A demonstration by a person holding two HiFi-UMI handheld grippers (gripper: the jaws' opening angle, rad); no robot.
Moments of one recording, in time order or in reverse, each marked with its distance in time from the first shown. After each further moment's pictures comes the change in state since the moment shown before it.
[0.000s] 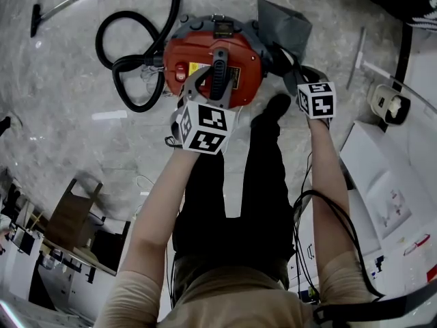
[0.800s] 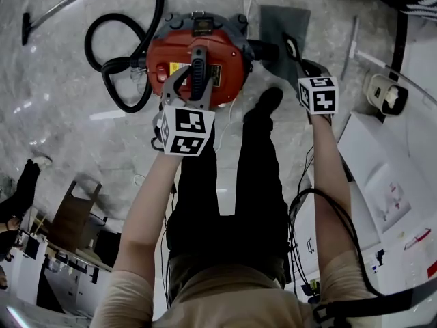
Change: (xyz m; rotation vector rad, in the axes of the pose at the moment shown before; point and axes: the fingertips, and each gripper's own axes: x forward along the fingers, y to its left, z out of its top) left arm -0.001 0.001 0.001 0.007 0.005 0.038; right arm -0.020 -0.040 -0.011 0.048 0.005 -0.040
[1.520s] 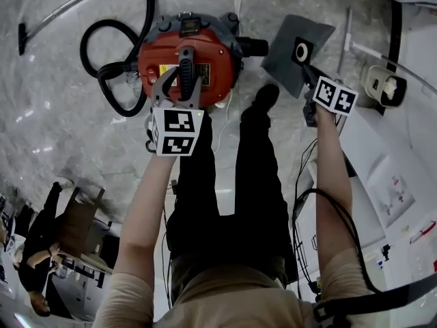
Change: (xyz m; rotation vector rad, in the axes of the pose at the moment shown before) left arm 0.001 0.000 0.000 0.003 0.005 0.032; right arm -0.021 -0.044 -0.041 0.542 -0.099 0.082
